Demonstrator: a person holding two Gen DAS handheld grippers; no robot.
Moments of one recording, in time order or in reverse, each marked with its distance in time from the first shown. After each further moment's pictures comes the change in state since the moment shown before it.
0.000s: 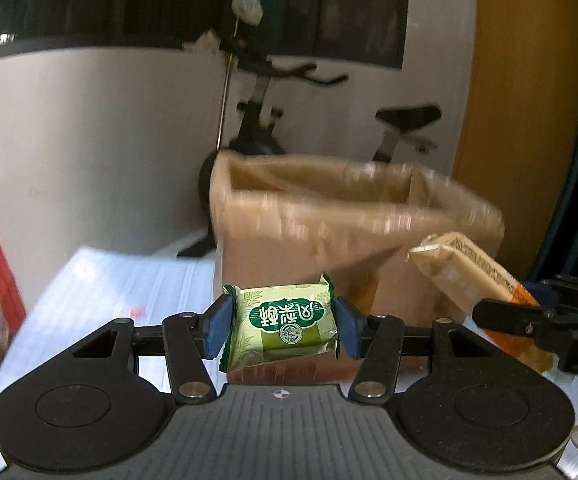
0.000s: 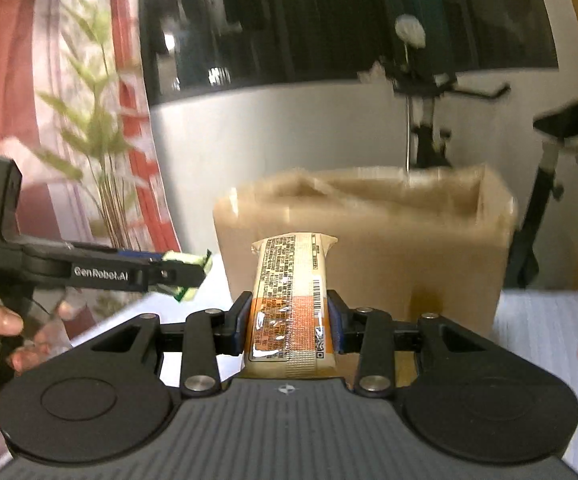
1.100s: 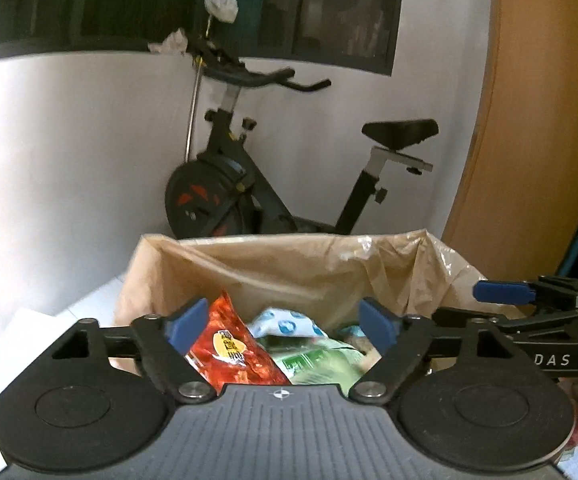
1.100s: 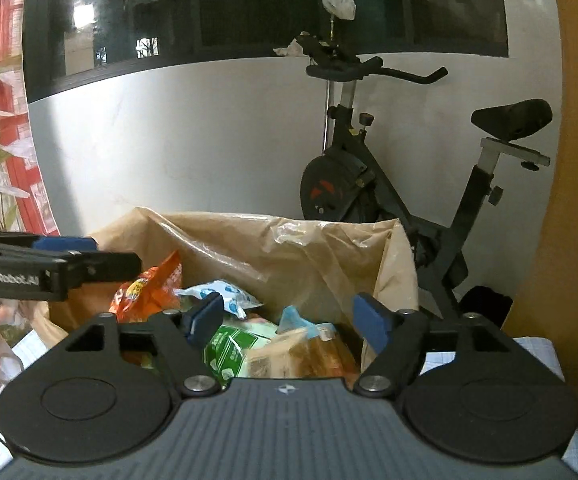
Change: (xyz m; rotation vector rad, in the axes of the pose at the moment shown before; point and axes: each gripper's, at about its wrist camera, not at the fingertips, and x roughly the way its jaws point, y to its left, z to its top) left arm 0.122 -0.033 0.093 0.014 0.011 -0.056; right arm 0.096 -0.102 0.080 0.033 0.127 -0.253
